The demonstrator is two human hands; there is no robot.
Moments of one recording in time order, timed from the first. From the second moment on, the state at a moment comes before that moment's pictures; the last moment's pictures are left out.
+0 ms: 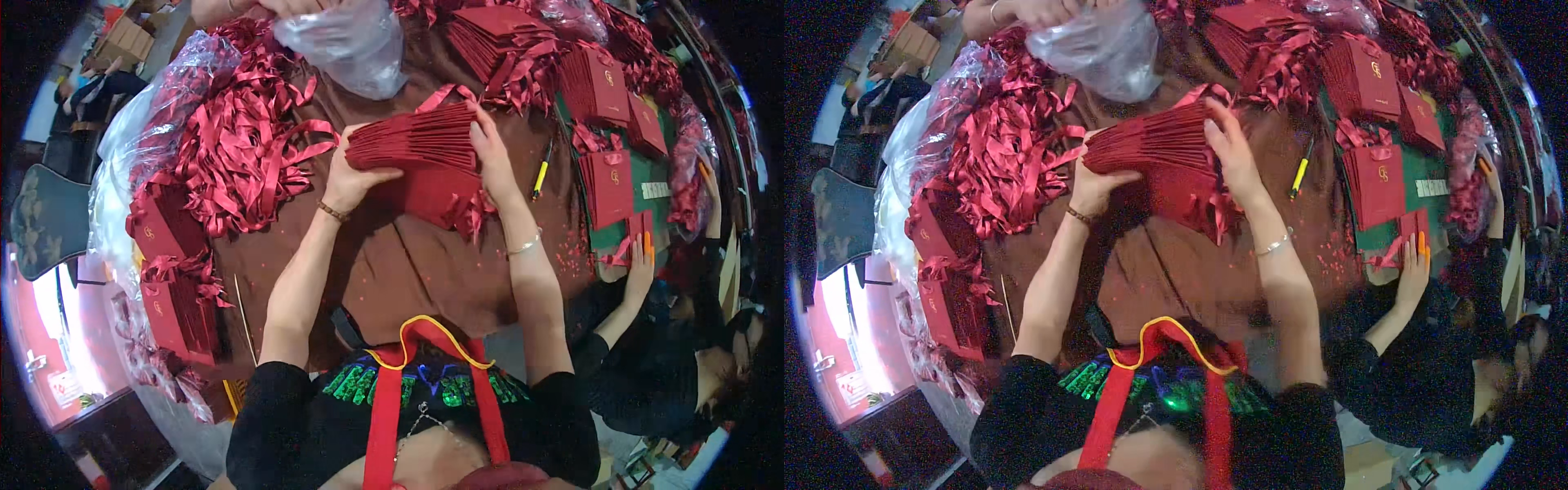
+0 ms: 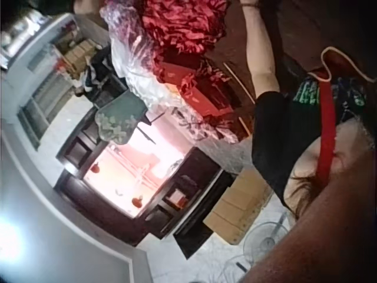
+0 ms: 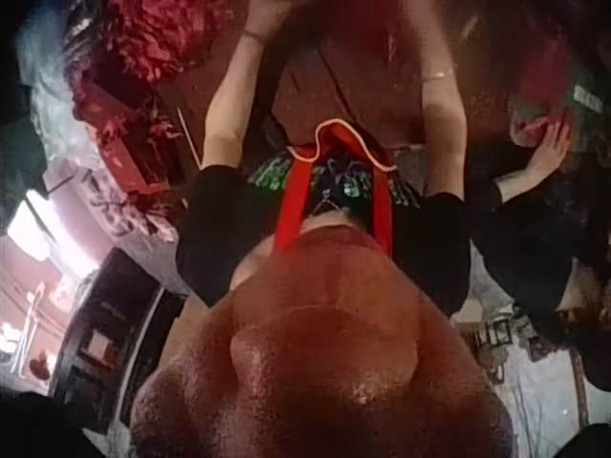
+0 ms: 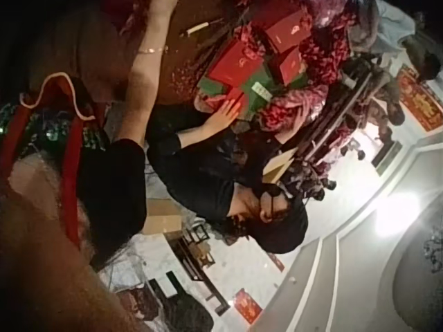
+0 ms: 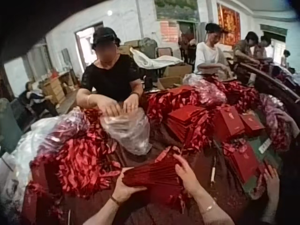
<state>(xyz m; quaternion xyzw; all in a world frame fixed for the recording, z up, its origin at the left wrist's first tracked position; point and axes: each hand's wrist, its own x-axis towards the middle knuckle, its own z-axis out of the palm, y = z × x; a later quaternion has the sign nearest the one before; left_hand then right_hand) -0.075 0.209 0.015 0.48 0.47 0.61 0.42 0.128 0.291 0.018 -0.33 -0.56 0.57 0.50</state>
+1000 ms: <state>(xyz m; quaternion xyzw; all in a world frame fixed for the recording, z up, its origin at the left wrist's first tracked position) -0.083 0.209 0.018 0.42 0.47 0.61 0.48 0.258 0.331 0.049 -0.46 -0.41 0.22 0.76</state>
